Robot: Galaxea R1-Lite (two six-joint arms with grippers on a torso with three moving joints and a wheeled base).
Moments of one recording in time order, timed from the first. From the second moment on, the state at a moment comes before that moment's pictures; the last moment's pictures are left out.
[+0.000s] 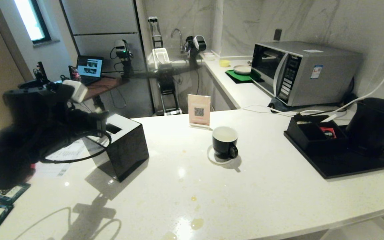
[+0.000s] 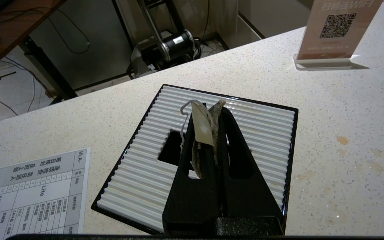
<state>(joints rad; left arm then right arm) -0.04 1.71 -0.75 -0.77 -0.11 0.11 0.00 0.00 0.00 0.00 0.00 -0.07</state>
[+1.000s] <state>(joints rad) -0.05 1.73 -0.74 -0.77 -0.12 0.11 0.00 0.00 0.00 0.00 0.00 -0.07</state>
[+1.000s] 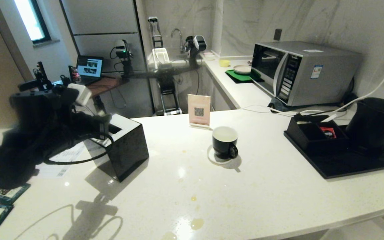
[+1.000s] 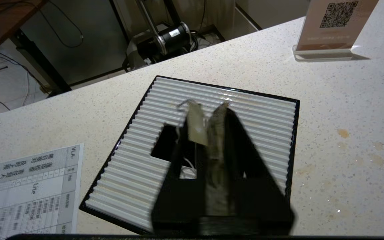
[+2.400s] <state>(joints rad) -0.05 1.74 -0.75 -0.78 -0.13 0.12 0.00 0.00 0.00 0.01 0.00 -0.07</state>
